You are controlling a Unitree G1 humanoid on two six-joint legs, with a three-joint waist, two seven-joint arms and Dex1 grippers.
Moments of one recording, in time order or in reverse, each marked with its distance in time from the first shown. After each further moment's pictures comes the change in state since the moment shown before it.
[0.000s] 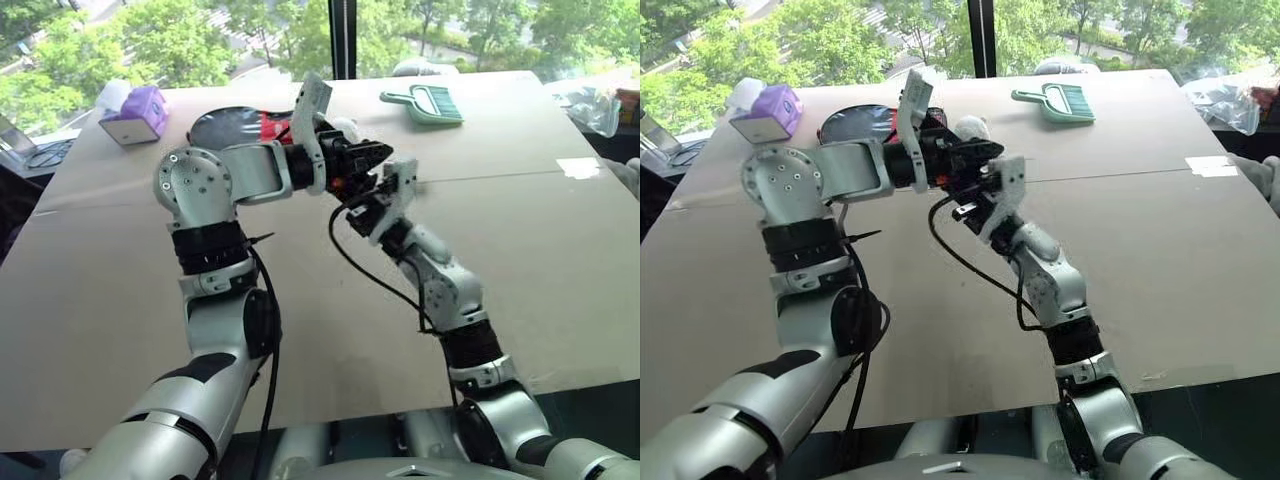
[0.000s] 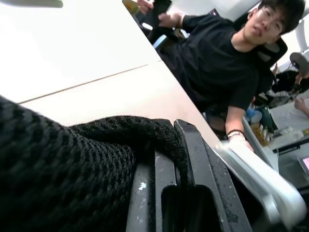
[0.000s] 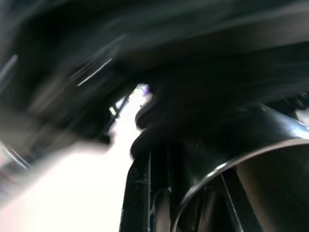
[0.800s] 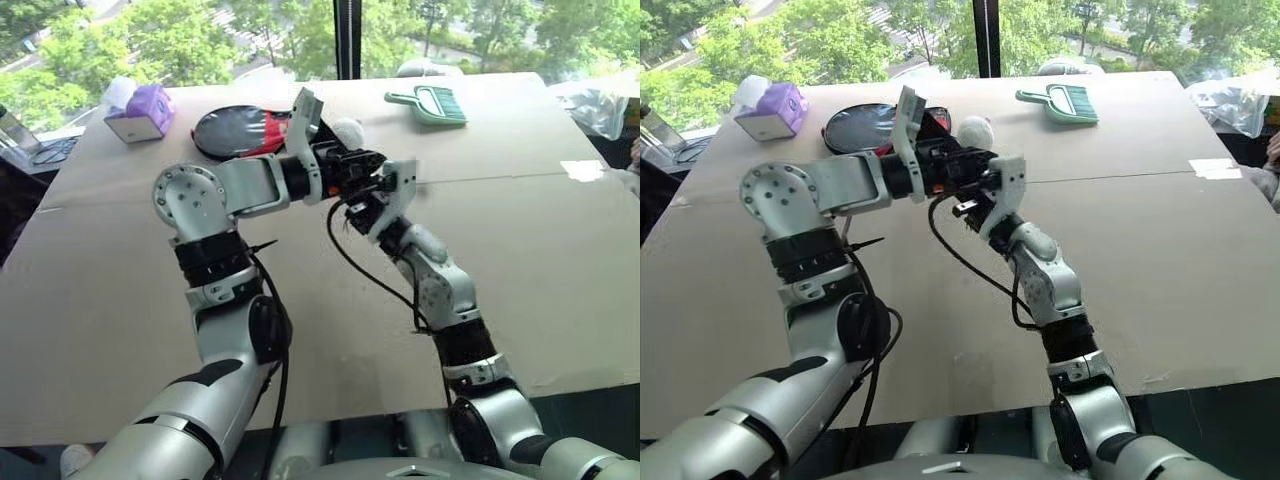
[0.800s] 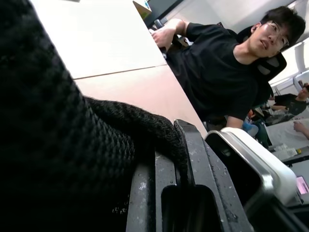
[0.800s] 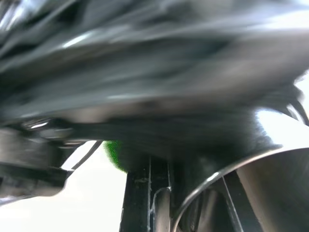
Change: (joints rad) left arm 0.060 -0.036 0.099 -0.082 -0.041 0.081 0.076; right arm 0.027 0.118 -0.199 -0.008 0.247 0.177 0.000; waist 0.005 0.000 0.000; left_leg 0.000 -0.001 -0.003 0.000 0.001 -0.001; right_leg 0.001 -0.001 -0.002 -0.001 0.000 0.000
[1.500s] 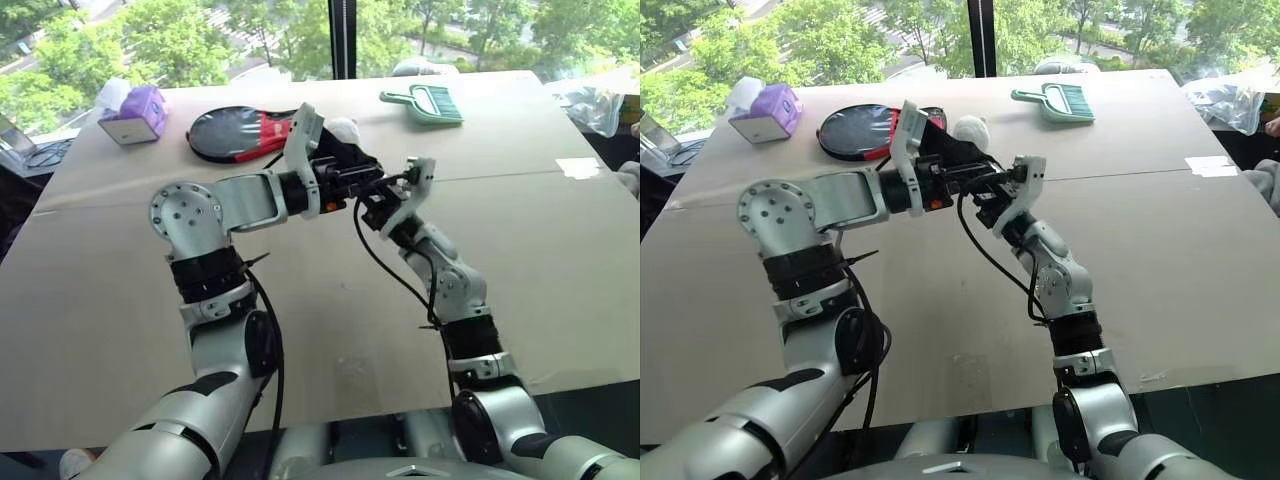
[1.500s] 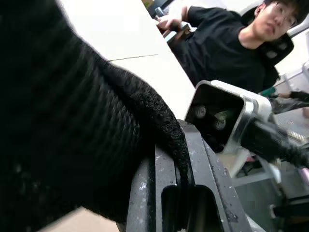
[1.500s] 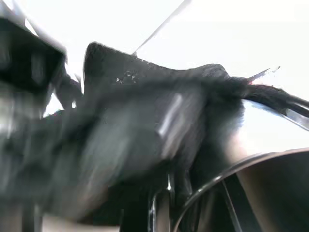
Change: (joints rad) left arm 0.097 0.059 -0.109 -0.087 -0.097 -0.034 0.044; right arm 0.011 -0.091 0.047 0.007 0.010 0.038 0.024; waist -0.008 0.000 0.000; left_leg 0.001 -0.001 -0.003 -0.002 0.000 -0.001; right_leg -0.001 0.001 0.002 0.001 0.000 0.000
